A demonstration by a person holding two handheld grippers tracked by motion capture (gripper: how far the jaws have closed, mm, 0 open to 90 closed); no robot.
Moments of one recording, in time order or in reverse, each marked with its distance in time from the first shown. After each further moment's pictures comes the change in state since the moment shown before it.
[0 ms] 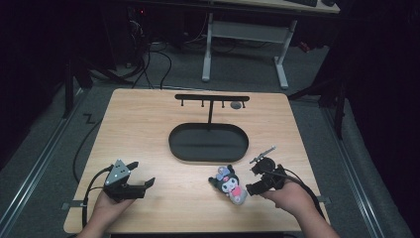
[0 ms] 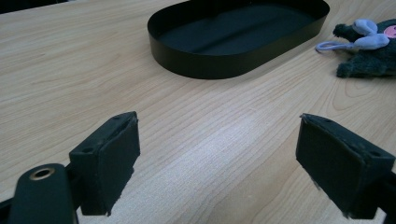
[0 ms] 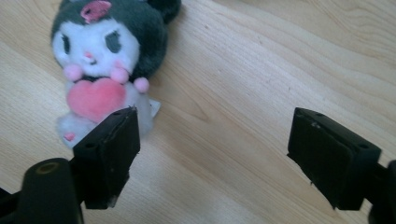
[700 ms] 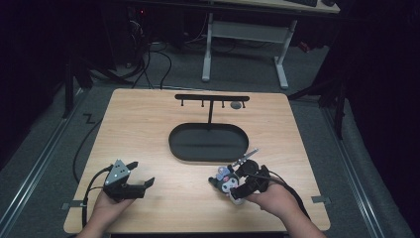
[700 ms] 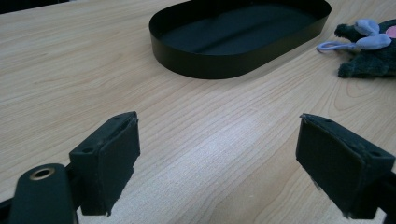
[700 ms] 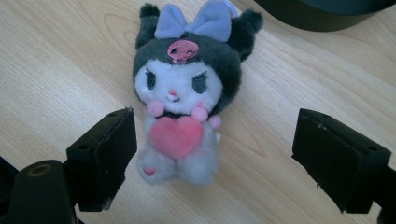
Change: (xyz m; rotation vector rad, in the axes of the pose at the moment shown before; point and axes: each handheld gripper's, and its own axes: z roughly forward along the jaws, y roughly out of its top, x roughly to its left) left arm 0.000 0.000 0.000 0.000 0.000 0.005; right arm 0.038 0.018 0.006 -0.028 0.060 -0.060
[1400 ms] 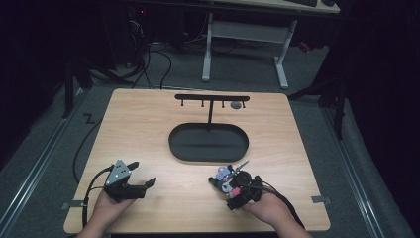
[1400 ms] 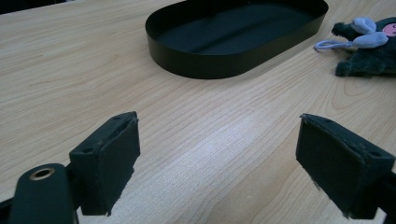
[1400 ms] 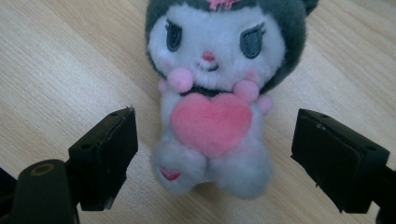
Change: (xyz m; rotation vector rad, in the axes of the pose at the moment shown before) left arm -0.001 0.000 0.001 -0.001 -0.006 0.004; right arm 0.017 -0.014 0.035 0.081 0.020 -0.031
